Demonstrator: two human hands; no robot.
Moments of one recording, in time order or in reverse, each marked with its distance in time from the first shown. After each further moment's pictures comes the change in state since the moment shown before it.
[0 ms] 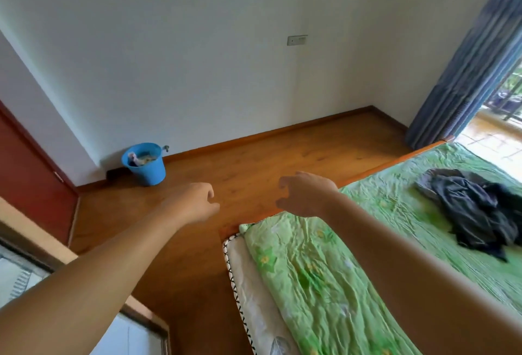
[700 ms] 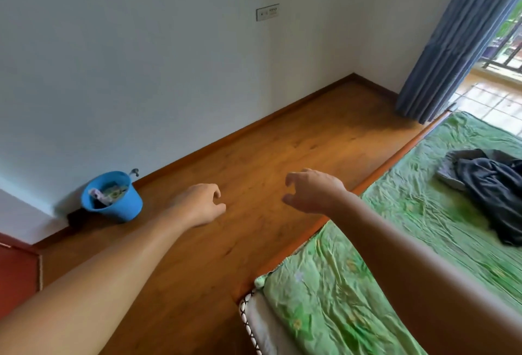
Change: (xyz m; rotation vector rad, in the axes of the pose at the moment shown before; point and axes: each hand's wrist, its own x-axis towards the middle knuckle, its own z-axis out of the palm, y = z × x) left_hand 0.348 -0.024 -0.051 0.101 -0.104 0.194; right_hand 0.299 0.046 -0.027 0.116 0.011 0.194
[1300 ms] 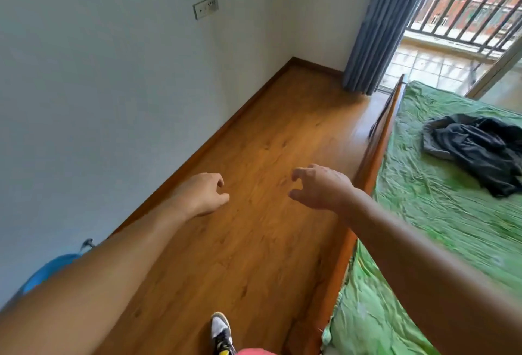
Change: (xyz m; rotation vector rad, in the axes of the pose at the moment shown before) left_hand 0.317 -0.115 -0.105 0.085 -0.080 0.413; right_hand 0.244 -0.081 -0.031 0.092 0.013 0.407
